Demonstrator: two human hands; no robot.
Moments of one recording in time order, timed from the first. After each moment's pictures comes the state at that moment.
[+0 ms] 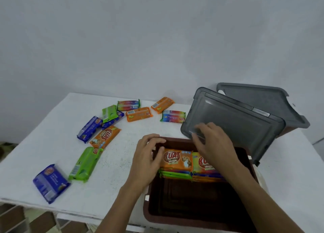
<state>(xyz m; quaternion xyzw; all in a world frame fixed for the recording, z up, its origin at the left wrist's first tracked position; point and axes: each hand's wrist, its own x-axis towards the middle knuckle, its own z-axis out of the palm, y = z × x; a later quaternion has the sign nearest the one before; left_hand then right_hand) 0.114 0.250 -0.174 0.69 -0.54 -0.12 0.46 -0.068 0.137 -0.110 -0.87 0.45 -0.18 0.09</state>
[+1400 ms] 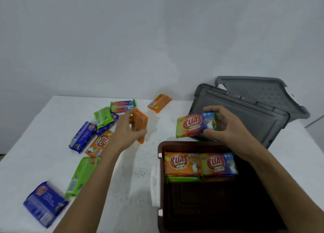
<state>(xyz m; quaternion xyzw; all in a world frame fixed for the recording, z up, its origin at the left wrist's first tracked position) 0.247 0.169 -0.180 0.75 -0.47 -0.27 0.38 -0.068 0.107 -0.082 -0.69 0.40 -0.28 0.54</state>
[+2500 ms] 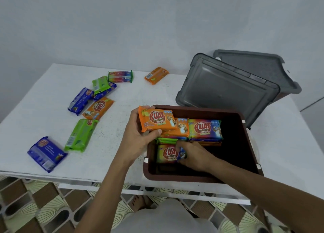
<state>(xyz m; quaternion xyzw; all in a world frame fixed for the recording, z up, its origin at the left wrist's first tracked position) 0.111 0.286 -0.151 0.57 -0.39 -0.41 0.60 -0.081 0.200 -0.198 -0.86 0.38 0.09 0.32</state>
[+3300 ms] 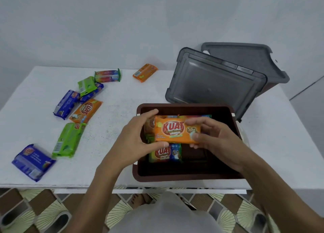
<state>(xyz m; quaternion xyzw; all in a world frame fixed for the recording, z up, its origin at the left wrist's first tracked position) 0.105 0.282 -0.139 0.67 -0.59 -0.31 0.33 -0.141 0.199 -0.117 -0.56 0.36 -0.21 0.72</state>
